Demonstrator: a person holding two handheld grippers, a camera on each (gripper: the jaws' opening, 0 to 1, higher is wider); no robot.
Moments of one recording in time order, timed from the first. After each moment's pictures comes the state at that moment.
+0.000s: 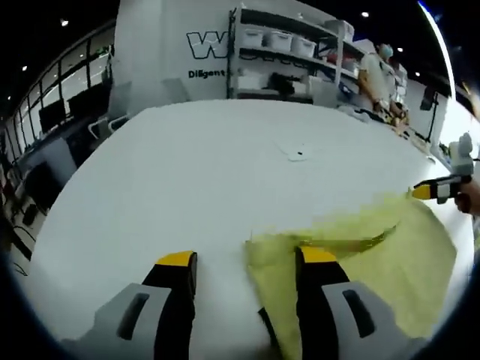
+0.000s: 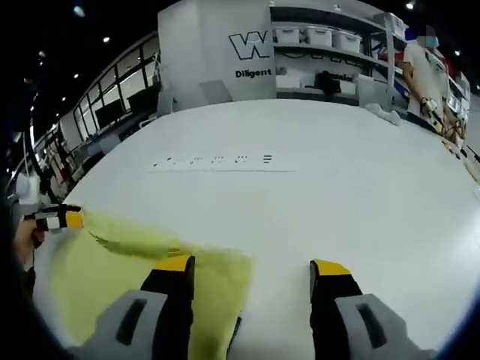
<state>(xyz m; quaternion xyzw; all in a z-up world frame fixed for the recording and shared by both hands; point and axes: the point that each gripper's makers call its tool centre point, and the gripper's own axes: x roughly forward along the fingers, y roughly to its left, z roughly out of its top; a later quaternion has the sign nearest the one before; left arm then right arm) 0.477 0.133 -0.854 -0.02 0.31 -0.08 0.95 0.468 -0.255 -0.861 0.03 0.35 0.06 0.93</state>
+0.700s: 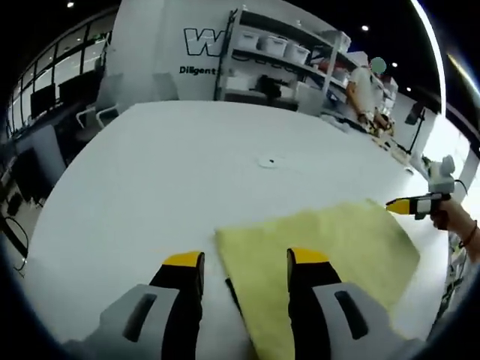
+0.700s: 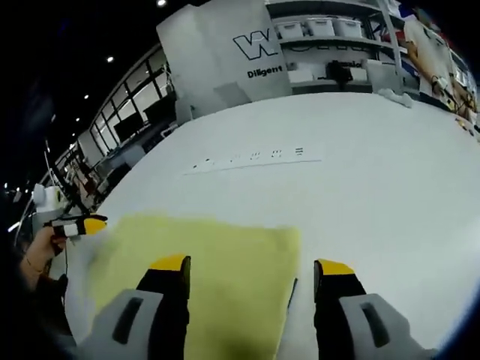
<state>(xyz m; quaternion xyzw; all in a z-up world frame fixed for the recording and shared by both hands) 0.420 0.106 -0.816 -0.04 0.33 -0.18 0.92 0.411 -0.211 -0.838 0.08 0.36 0.15 0.92</state>
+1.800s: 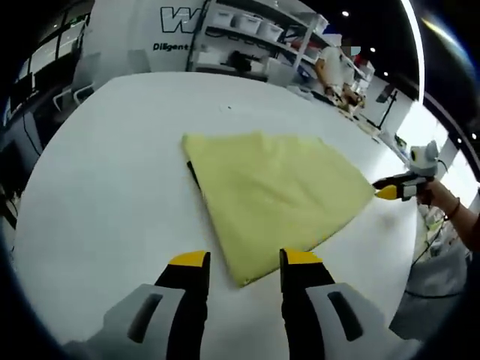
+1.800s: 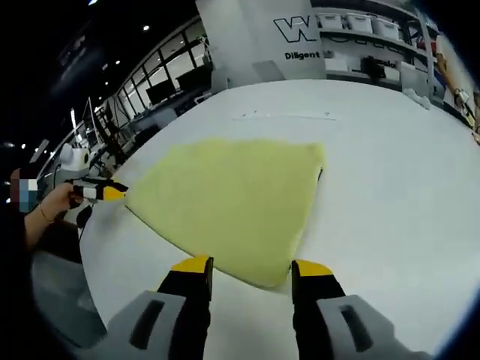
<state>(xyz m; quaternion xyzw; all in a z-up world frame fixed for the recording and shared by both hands) 0.282 0.114 -0.845 -0.03 0.40 -0.25 0.88 0.261 -0.202 -0.846 0.03 0.40 0.23 0.88</state>
